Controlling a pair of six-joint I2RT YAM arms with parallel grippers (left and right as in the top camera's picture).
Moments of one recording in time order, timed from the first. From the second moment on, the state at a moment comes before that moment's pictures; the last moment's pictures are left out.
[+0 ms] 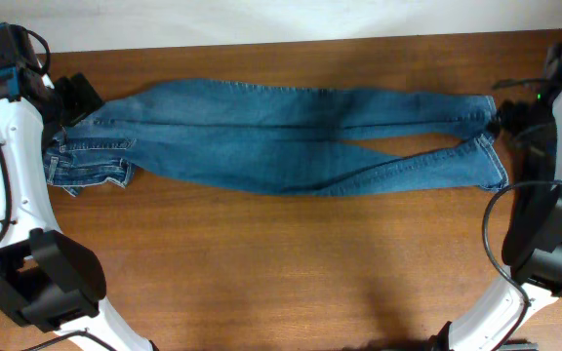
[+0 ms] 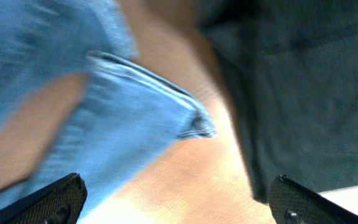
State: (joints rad) left arm 0.28 1.97 1.99 -1.14 0.00 -0.34; right arm -0.40 2.03 1.93 -1.30 0.12 0.32
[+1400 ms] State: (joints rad) left arm 0.28 1.97 1.99 -1.16 0.00 -0.34; right arm -0.36 2.27 1.80 -0.91 0.12 0.58
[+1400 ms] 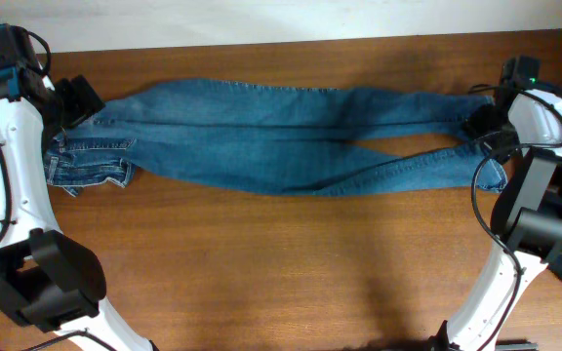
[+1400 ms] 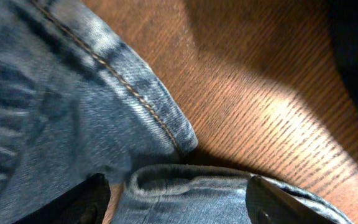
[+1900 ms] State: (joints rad) left arm 0.28 1.97 1.99 -1.16 0.00 -0.34; right arm -0.36 2.28 1.86 -1.07 0.12 0.59
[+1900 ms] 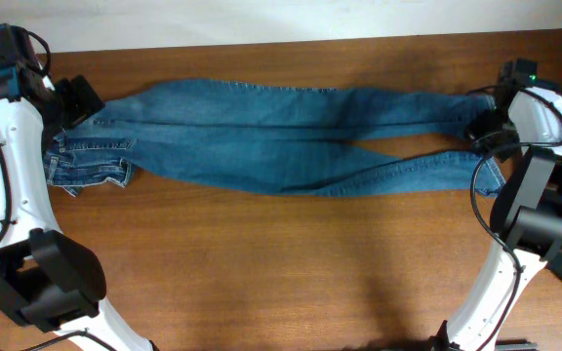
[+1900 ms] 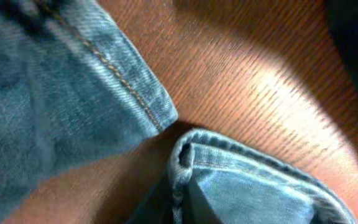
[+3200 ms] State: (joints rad) left arm 0.28 1.97 1.99 -1.16 0.00 -0.34; right arm -0.44 2.20 2.27 -1.69 0.09 0.36
